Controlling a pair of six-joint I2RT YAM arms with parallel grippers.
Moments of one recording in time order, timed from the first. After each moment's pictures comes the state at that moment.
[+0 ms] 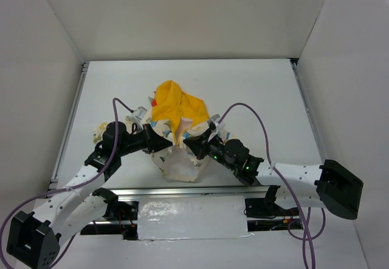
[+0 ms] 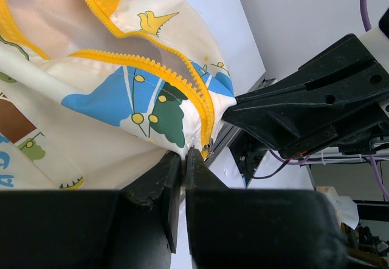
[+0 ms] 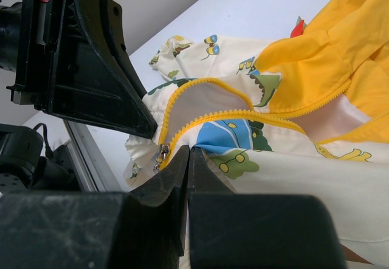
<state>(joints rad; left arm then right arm) -0.42 0.82 0.47 0.05 0.56 -0.74 1.03 1.14 0.42 0.72 0.14 0.38</state>
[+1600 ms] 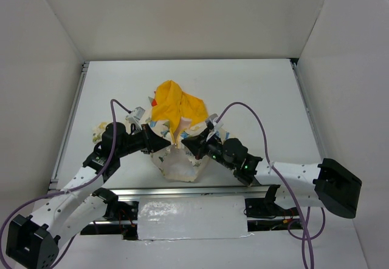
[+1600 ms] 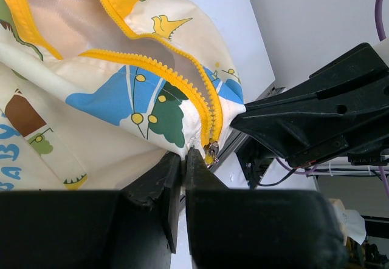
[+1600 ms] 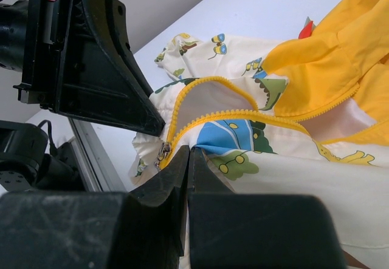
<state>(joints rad) -0.42 0.79 0.48 -0.01 0.50 -0.74 1.03 1.16 0.44 0.72 0.12 0.38</state>
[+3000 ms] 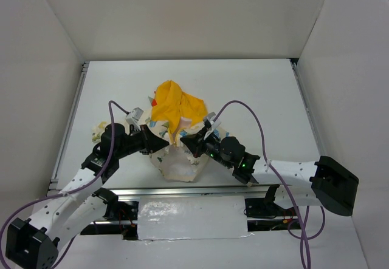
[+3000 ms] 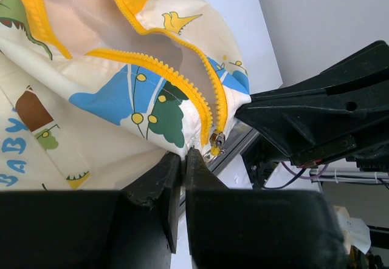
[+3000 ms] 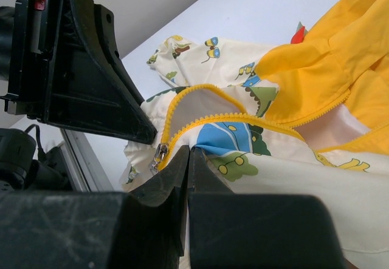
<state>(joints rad) -0.42 0.78 0.48 -0.05 0.46 -0.74 1.03 1.20 0.47 0.72 0.14 0.35</state>
